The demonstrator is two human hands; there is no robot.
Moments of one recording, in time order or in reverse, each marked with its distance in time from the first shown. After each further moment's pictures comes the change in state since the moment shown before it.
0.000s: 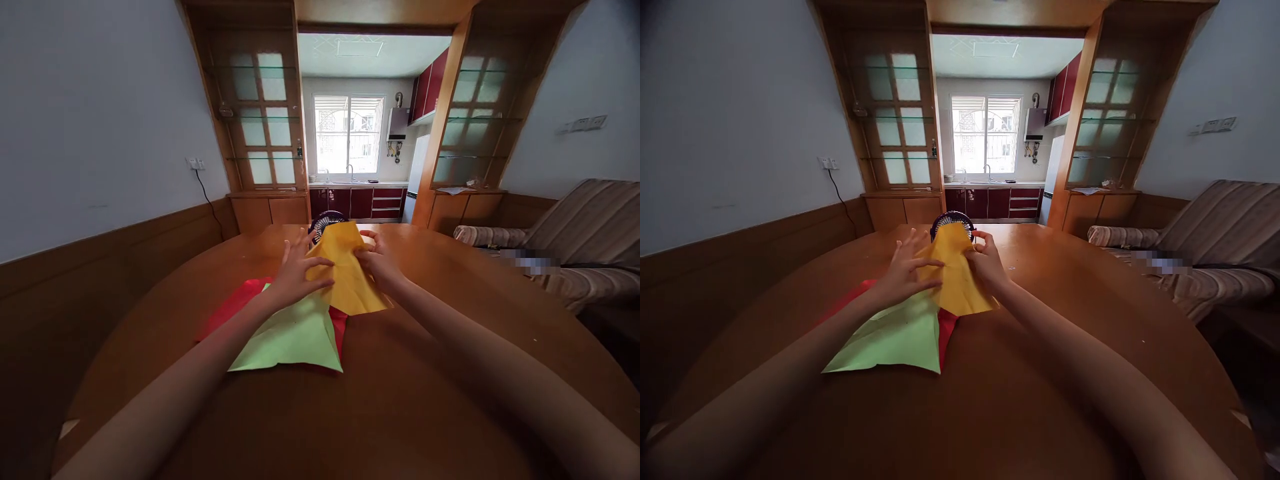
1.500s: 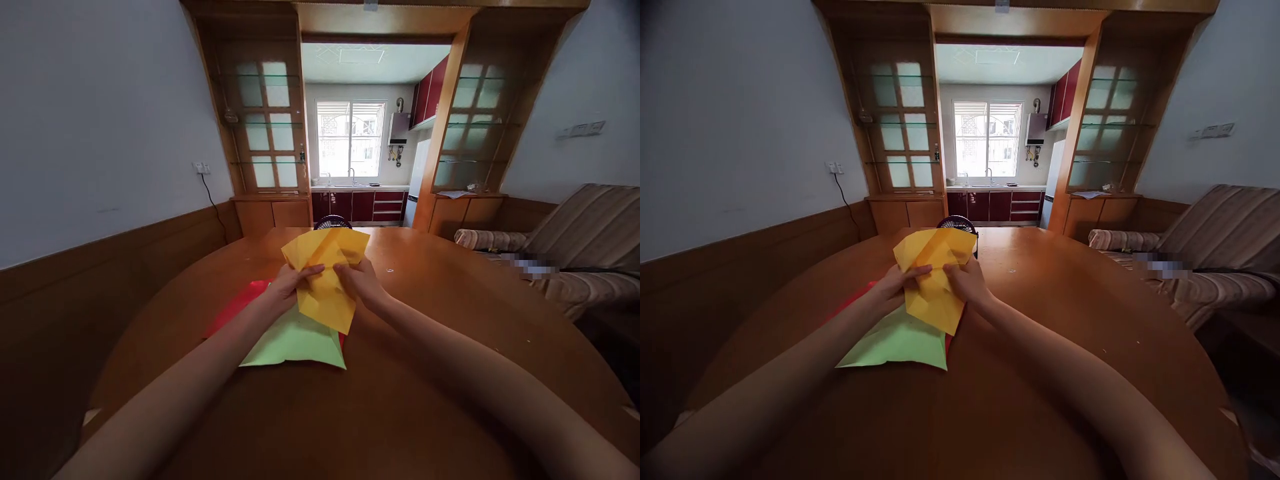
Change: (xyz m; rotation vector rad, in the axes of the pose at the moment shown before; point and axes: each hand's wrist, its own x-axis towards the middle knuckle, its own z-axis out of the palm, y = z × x) left_hand -0.005 0.015 0.004 -1.050 0.141 -0.637; right_hand -0.022 0.015 0.032 -0.098 -0.068 -0.077
